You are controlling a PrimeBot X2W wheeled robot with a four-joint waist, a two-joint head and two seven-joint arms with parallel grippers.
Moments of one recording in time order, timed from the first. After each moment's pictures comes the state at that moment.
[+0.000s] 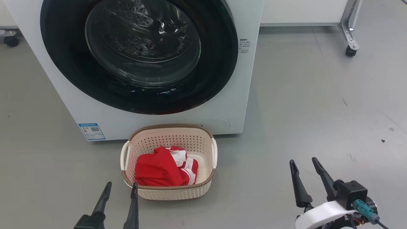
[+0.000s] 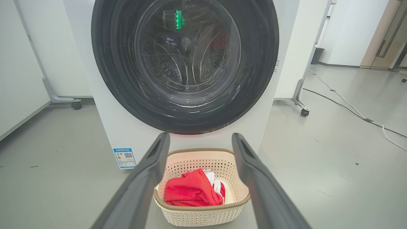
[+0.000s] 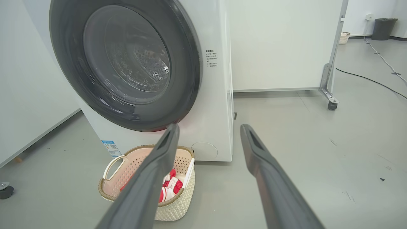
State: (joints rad) left arm 0.14 0.05 -0.23 0.10 -0.29 0.07 -0.25; right arm 0.06 -0.04 0.17 0.22 0.29 0.06 -0.25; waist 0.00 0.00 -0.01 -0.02
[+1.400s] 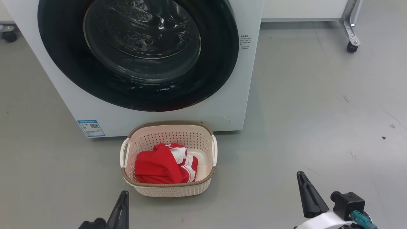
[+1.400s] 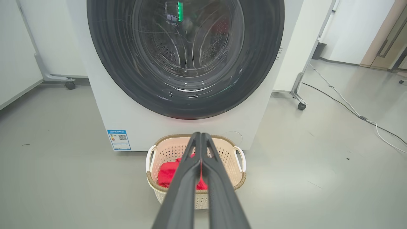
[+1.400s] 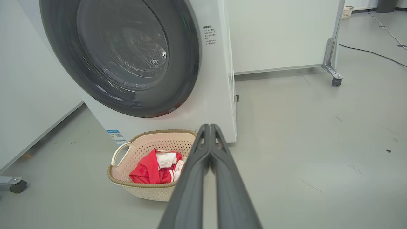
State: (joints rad) left arm 0.17 0.05 -0.24 0.11 -0.33 0.07 -0.25; right arm 0.12 -0.03 0.20 0.22 0.33 0.05 -0.25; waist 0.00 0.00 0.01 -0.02
